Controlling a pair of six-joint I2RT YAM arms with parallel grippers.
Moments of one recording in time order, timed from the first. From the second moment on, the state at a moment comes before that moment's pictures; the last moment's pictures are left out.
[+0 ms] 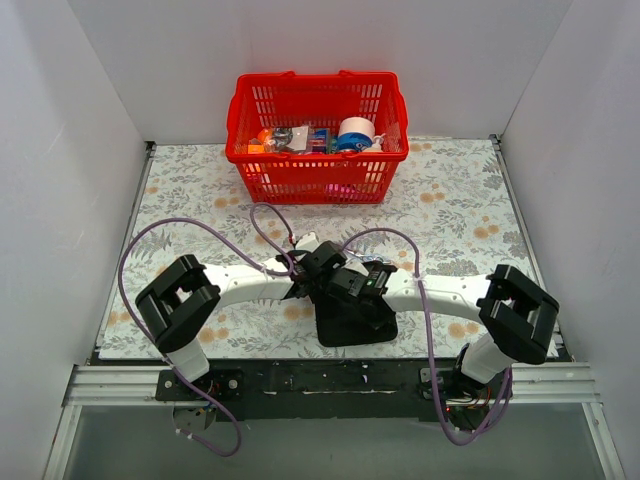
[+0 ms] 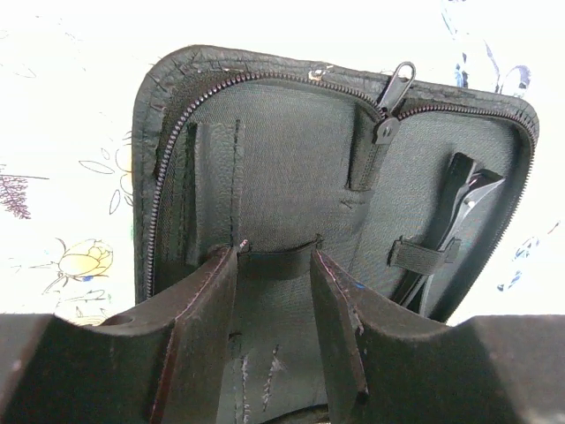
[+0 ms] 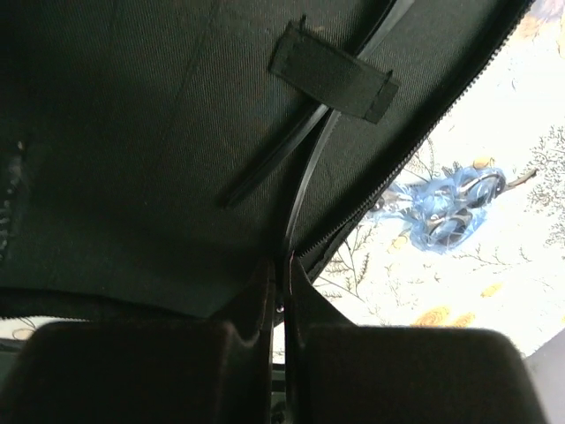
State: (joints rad) left arm -0.98 1.68 0.96 -0.30 -0.23 -1.23; right arm 1.11 1.55 0.91 -0.87 0.38 0.41
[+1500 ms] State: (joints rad) left arm -0.97 1.63 0.86 -0.19 -0.16 -1.27; right arm 1.00 1.56 0.87 -0.67 0.41 0.65
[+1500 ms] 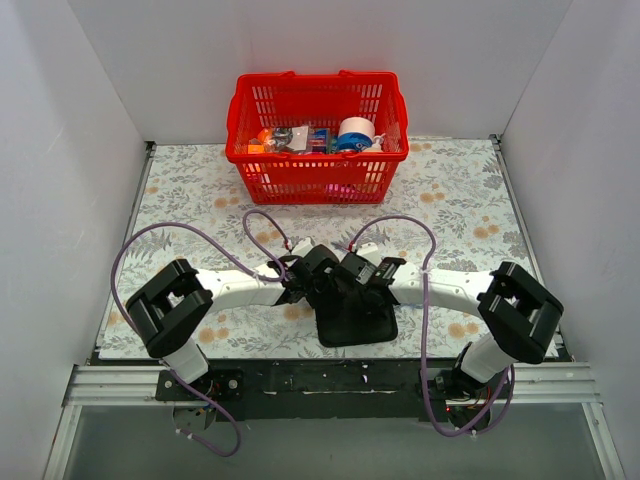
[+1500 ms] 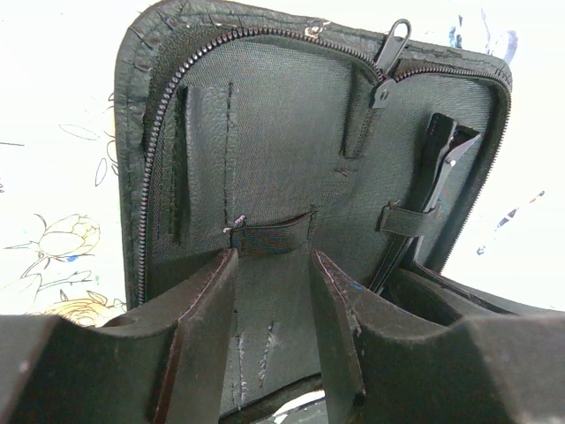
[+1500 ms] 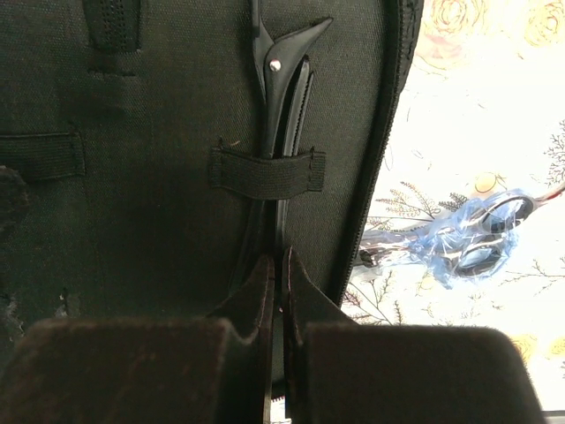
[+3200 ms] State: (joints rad) left arm -0.92 1.57 0.83 -0.13 -0.14 -1.30; right arm 1.03 1.57 0.95 -0.56 0.46 0.60
